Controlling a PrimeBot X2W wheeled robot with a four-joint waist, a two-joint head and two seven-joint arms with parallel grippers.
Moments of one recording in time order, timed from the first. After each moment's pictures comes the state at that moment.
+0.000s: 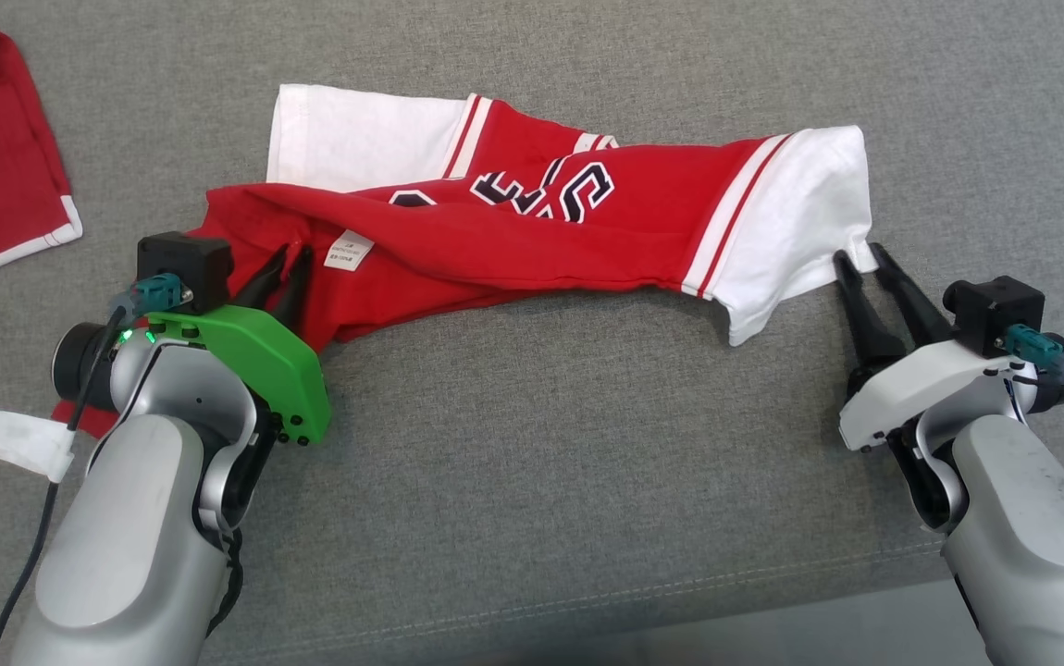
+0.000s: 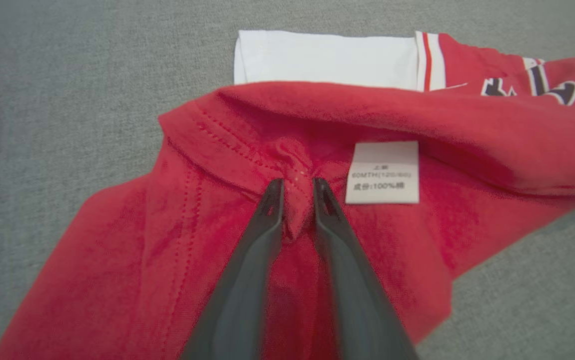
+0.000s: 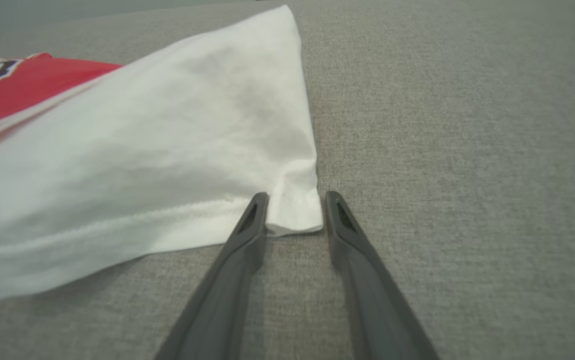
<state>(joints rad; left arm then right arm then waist) -0.50 0.27 -0.33 0.27 -0.45 -0.04 0.26 -0.48 -0.24 0.19 0.55 0.32 0.13 -0.23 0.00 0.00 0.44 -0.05</state>
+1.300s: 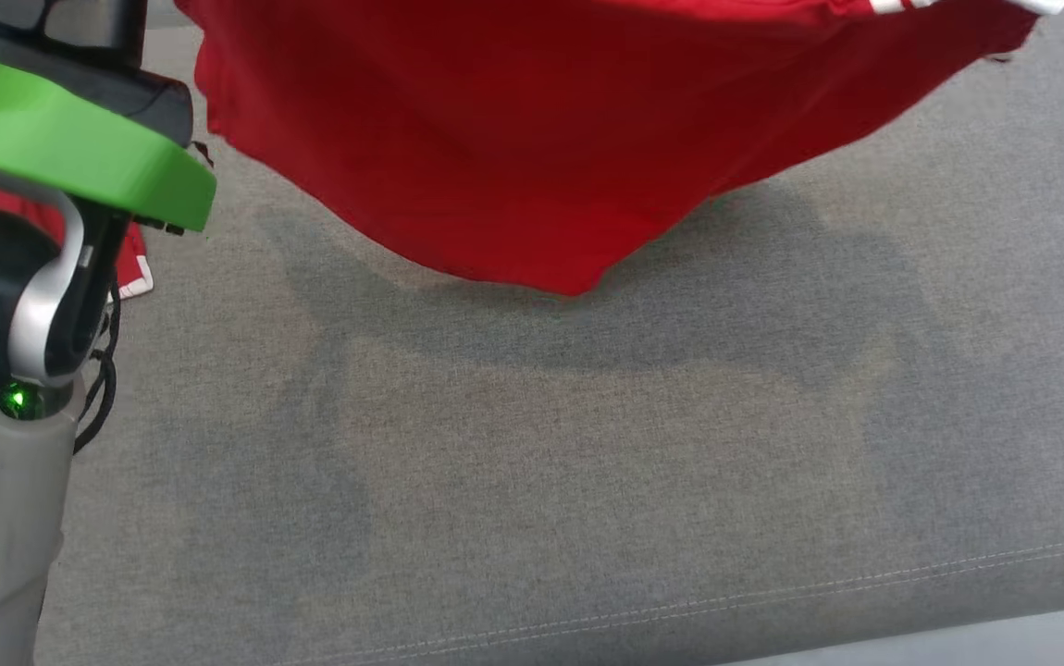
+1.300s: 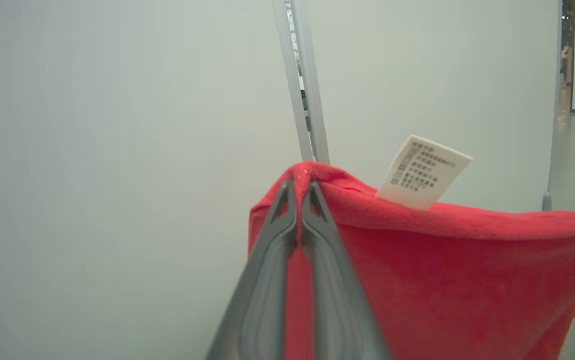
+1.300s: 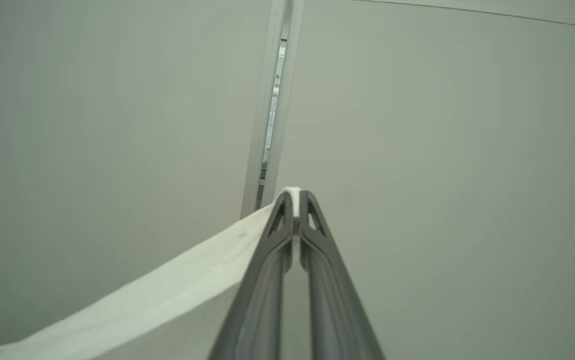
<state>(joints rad) -0.78 0.38 -0.26 -0.22 -0.41 -0.01 0.29 -0.76 -0.36 -0.03 -0.02 0.26 0.13 -0.09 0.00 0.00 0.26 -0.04</state>
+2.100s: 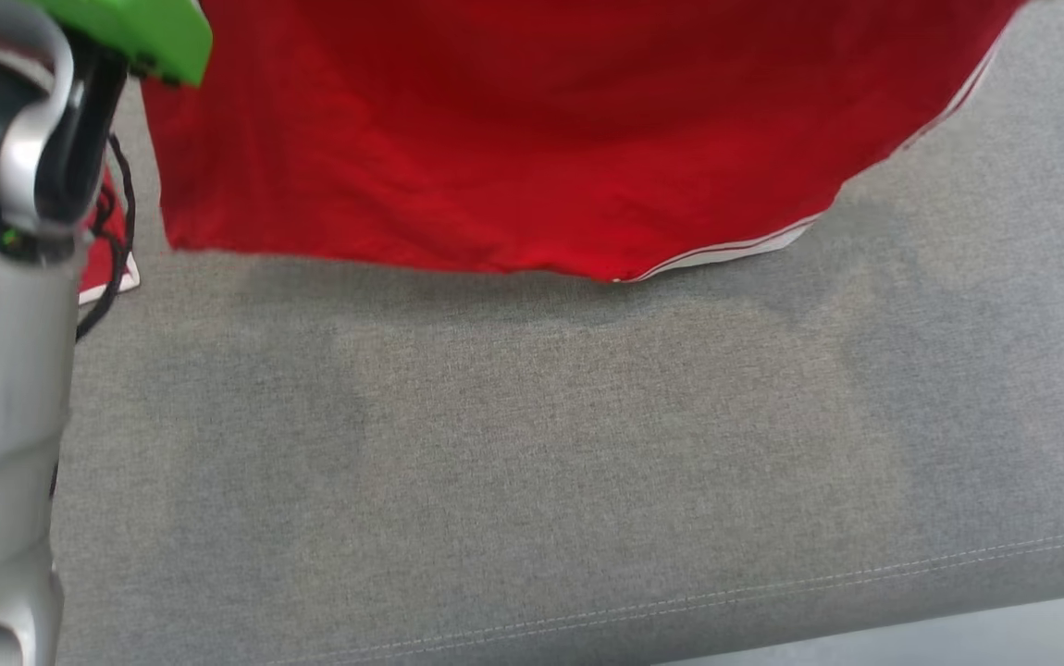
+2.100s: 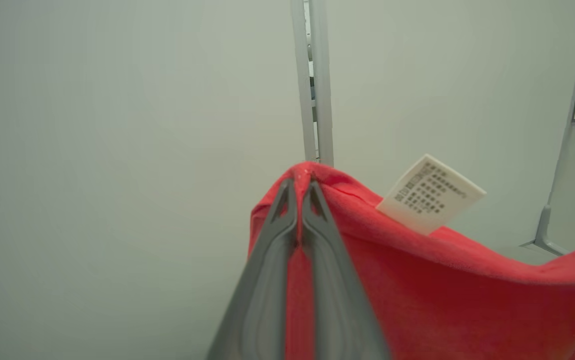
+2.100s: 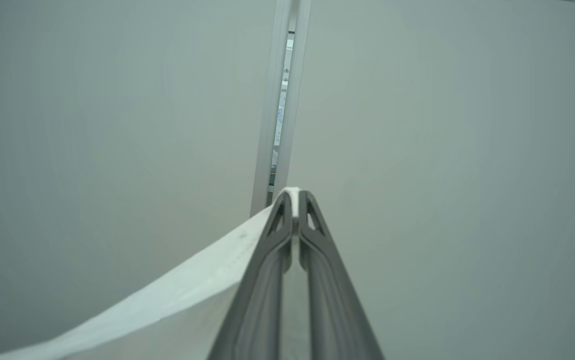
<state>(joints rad) -0.98 0.32 -0.27 -0.01 -0.46 -0.02 0.33 -1.02 -0.39 0.09 0.16 0.35 0.13 -0.05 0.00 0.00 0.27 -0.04</state>
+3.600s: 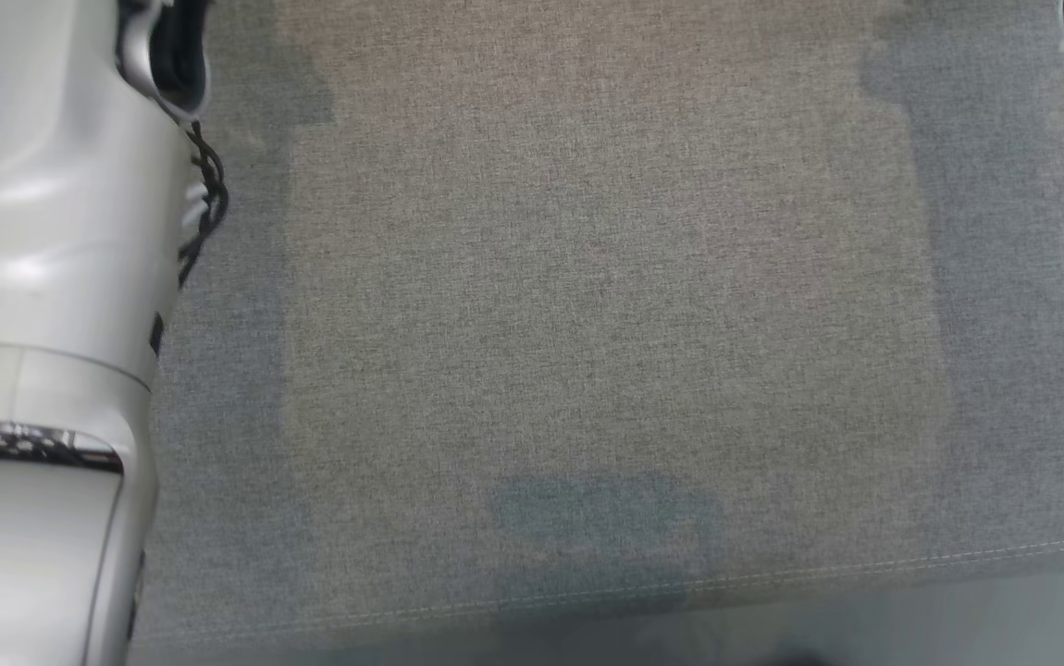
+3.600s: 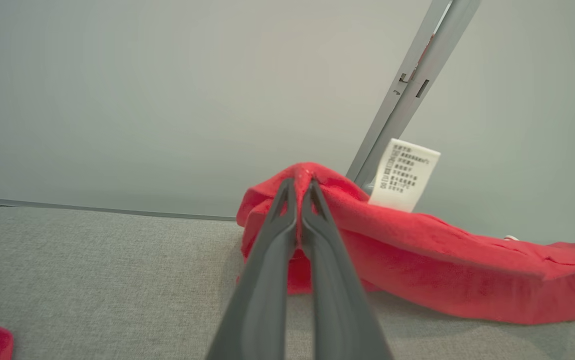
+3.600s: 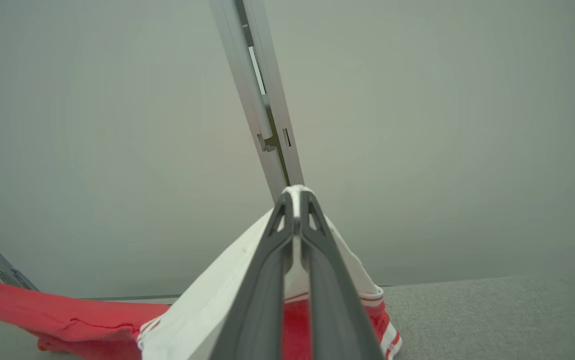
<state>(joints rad) -1.38 0.09 -0.30 1.11 -0.61 -0.13 -0.21 -1.32 -0.35 0.36 0.82 0.72 0.13 -0.26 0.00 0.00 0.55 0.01</state>
